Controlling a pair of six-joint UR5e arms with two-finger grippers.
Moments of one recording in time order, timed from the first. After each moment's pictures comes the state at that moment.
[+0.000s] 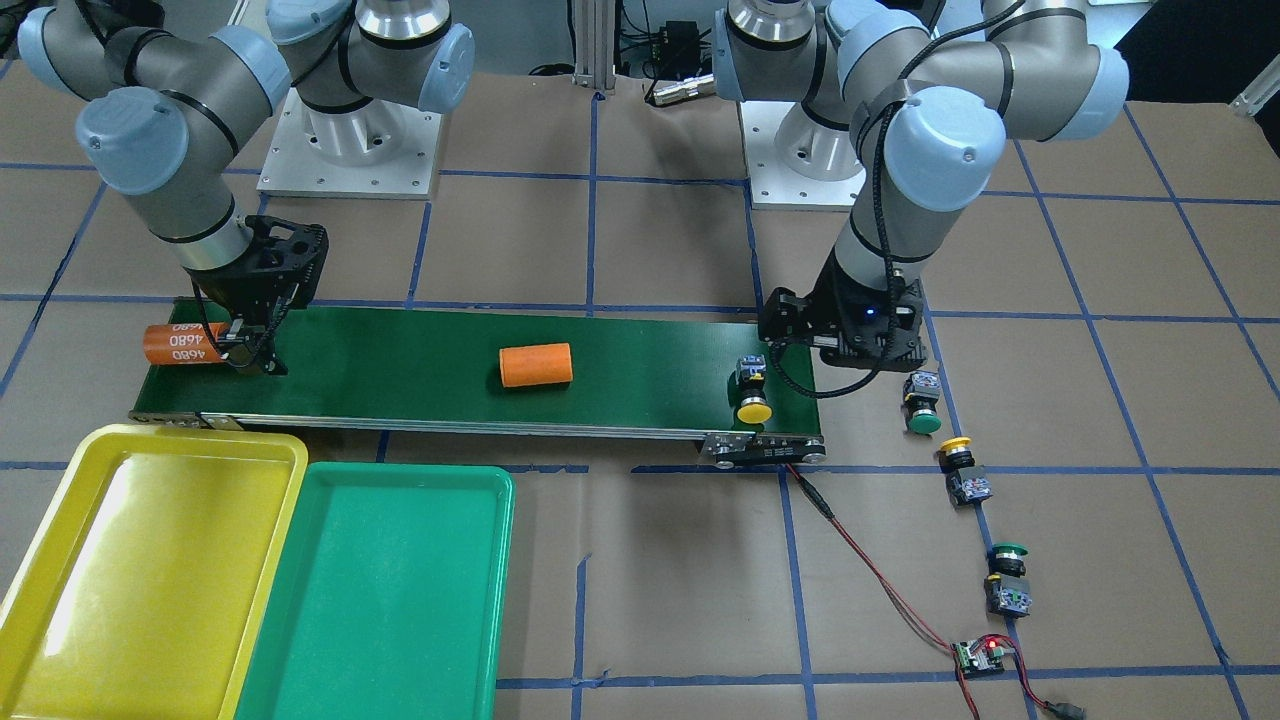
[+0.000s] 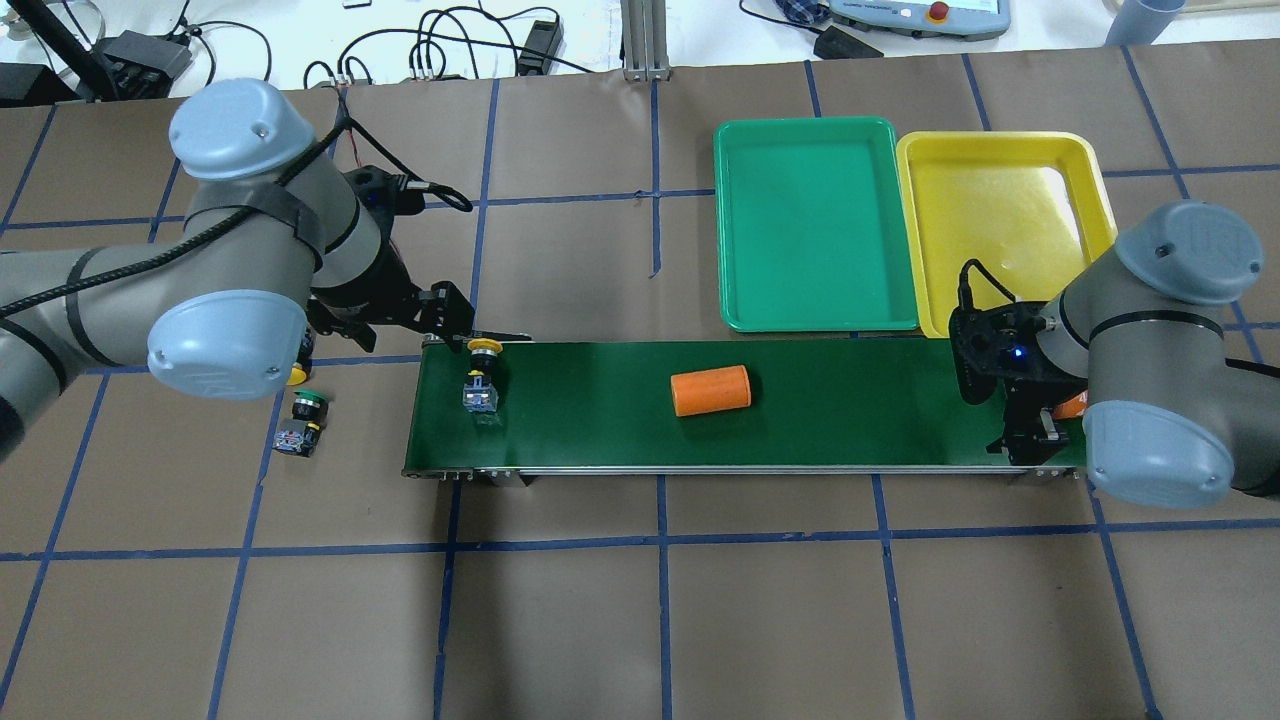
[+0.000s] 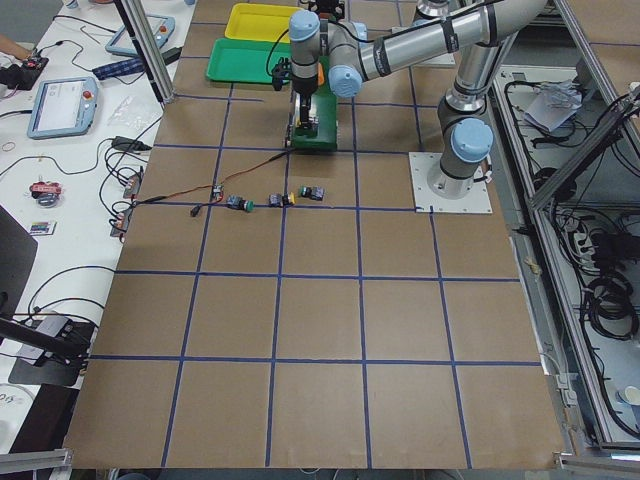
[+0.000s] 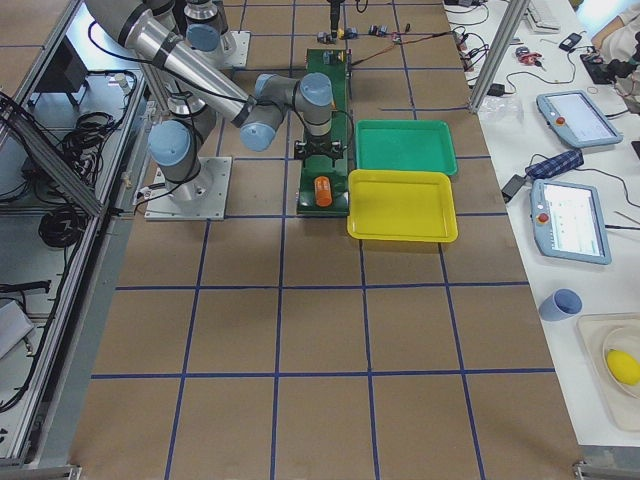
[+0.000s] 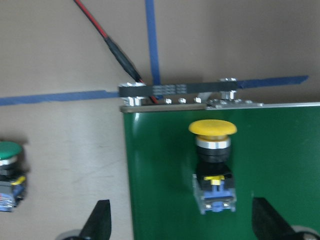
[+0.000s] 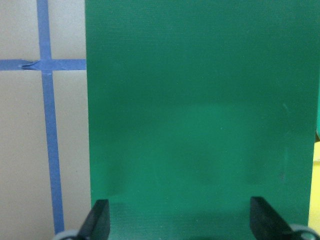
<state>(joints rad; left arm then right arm) -1.51 -1.65 -1.91 -1.15 1.56 0.13 1.28 -1.59 2.26 -2.25 -1.52 -1.85</state>
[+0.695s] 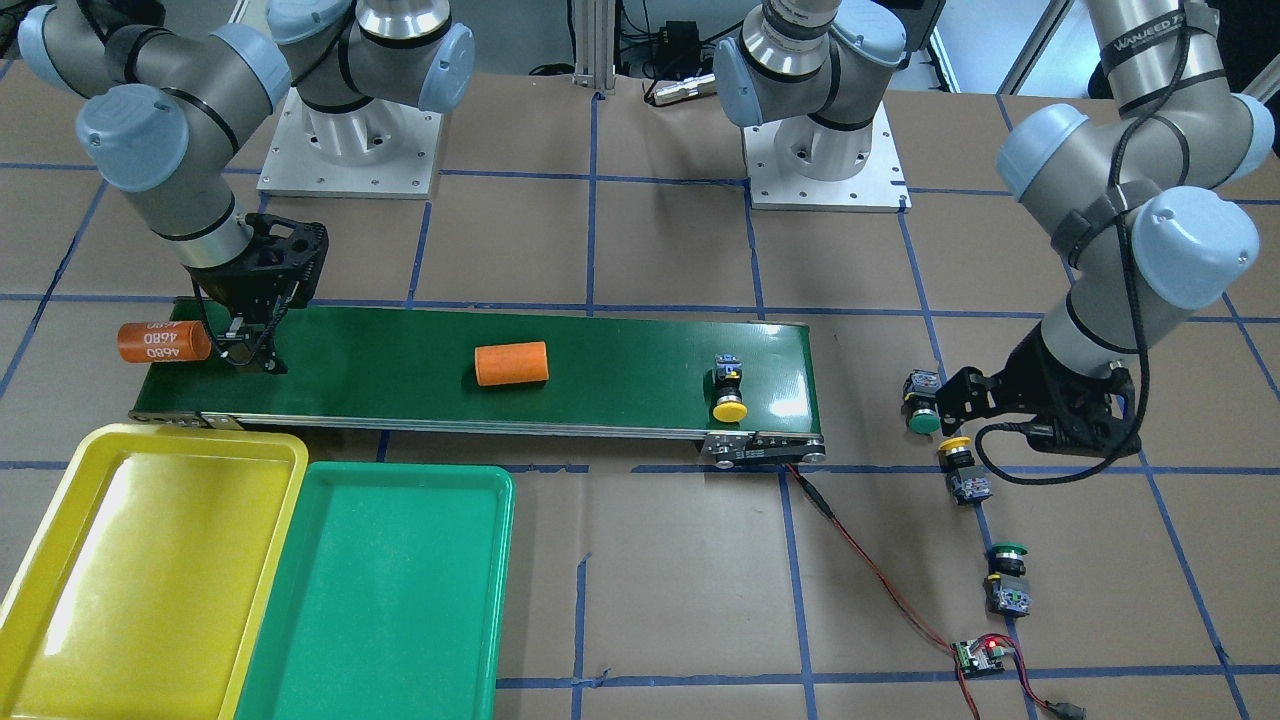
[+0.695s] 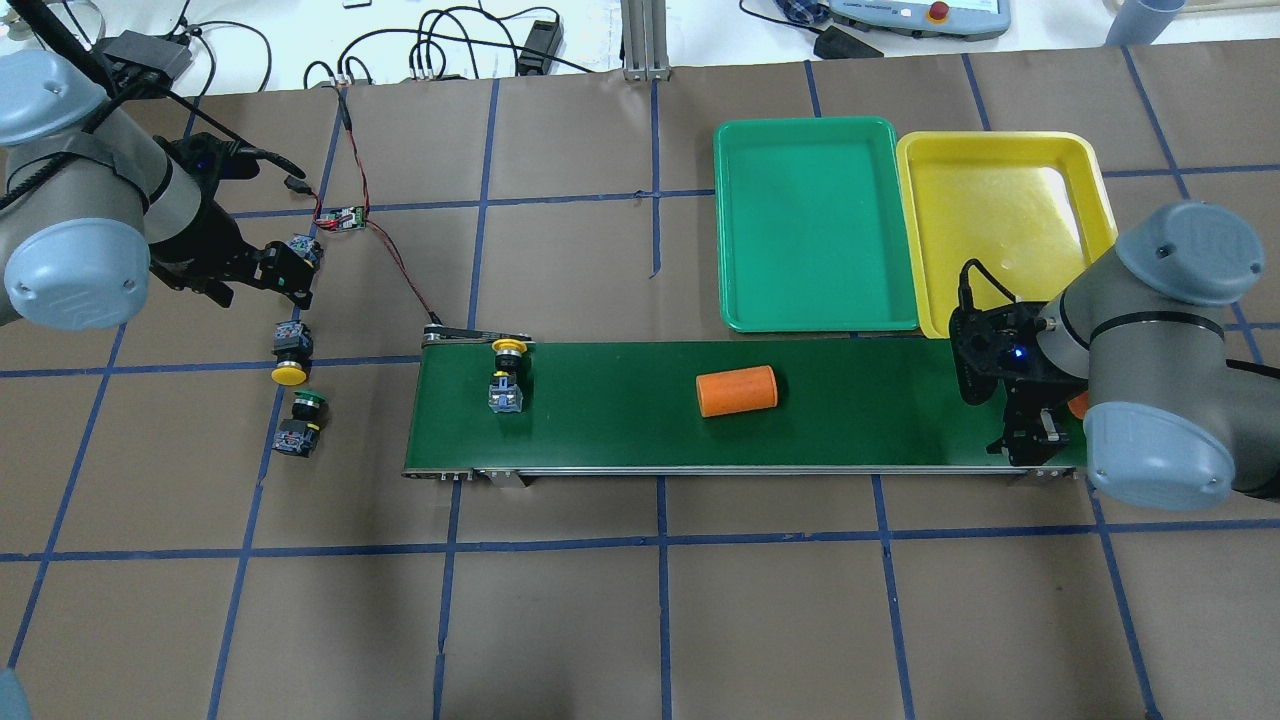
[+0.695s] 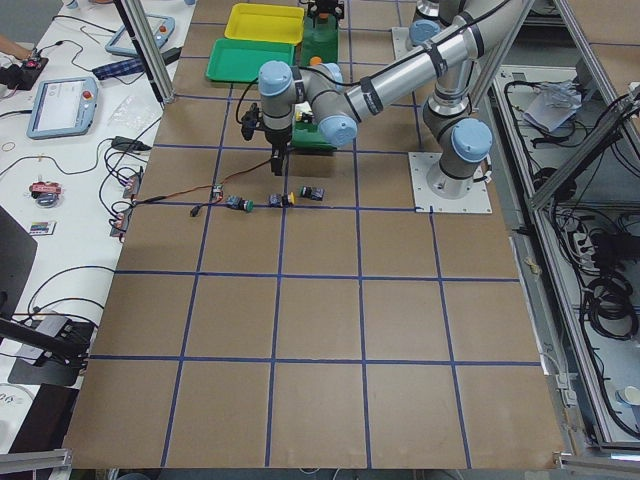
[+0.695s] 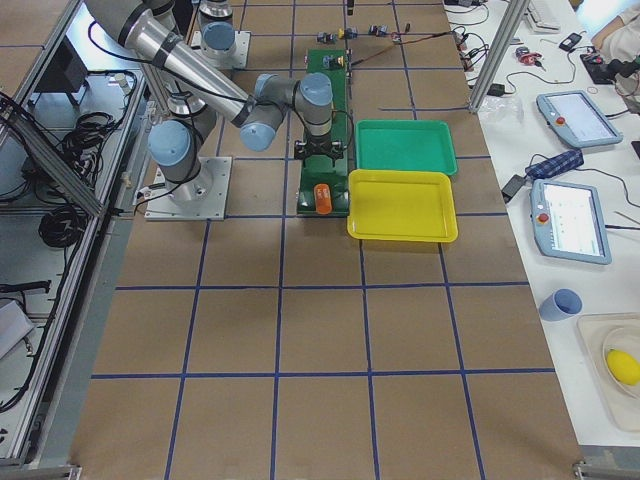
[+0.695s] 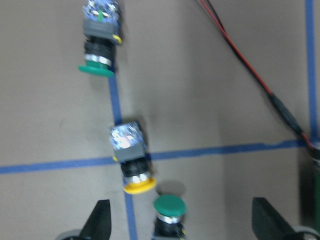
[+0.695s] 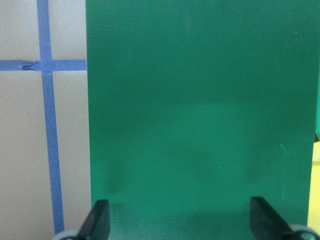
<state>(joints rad) -1.23 -1.82 -1.80 -1.04 1.56 0.44 1.28 -1.59 2.26 -2.25 -1.52 -1.85</state>
